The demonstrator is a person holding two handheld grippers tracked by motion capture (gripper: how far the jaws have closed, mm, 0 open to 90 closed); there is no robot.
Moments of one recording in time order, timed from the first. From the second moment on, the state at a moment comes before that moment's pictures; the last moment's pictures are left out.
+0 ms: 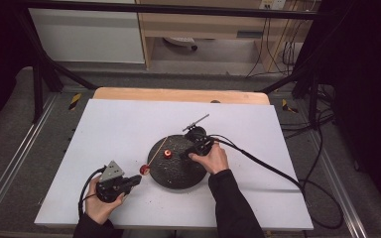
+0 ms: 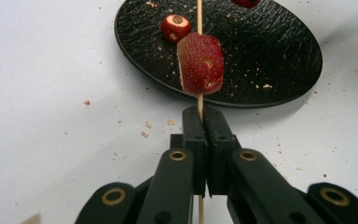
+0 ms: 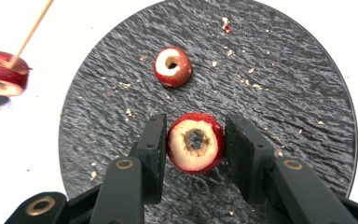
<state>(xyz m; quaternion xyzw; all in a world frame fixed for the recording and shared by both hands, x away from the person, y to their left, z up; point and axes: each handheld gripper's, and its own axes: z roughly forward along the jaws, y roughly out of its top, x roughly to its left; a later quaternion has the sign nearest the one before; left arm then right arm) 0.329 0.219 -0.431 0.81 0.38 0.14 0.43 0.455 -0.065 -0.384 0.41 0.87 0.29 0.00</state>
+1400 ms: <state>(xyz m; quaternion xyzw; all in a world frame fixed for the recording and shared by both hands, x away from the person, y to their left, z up) 0.323 0.181 -0.425 0.81 0.35 0.14 0.44 0.394 -0.145 -0.416 0.48 0.65 0.58 0.02</state>
